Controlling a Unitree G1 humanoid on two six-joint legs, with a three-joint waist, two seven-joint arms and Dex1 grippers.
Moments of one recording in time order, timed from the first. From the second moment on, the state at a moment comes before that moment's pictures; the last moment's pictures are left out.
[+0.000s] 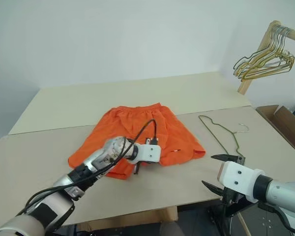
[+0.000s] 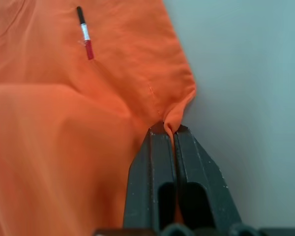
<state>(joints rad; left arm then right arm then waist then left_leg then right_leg) -0.68 0.47 -0.61 0.19 0.21 0.17 -1.07 0.41 -0.88 -0.42 -0.68 0.14 0.21 0.96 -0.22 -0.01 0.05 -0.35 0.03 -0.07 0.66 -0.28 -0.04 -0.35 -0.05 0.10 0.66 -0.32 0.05</state>
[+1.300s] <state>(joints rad) -0.44 1.07 -0.18 0.30 -0.02 -0.22 -1.38 -0.19 -0.84 0.14 -0.28 -0.19 0.06 0.89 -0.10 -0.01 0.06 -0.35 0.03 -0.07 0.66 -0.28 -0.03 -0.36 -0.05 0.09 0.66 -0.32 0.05</state>
